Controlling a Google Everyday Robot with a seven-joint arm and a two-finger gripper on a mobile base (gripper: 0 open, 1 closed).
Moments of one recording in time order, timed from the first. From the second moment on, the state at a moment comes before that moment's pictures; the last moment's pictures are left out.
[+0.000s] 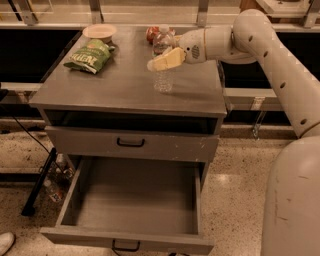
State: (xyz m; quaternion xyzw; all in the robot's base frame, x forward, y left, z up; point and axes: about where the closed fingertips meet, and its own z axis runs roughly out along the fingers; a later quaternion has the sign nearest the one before) arm 0.728 -0.007 0.927 -0.46 0.64 0.39 0.47
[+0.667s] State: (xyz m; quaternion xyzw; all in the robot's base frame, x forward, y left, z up) arm 0.728 -0.007 0.927 -0.46 0.64 0.39 0.47
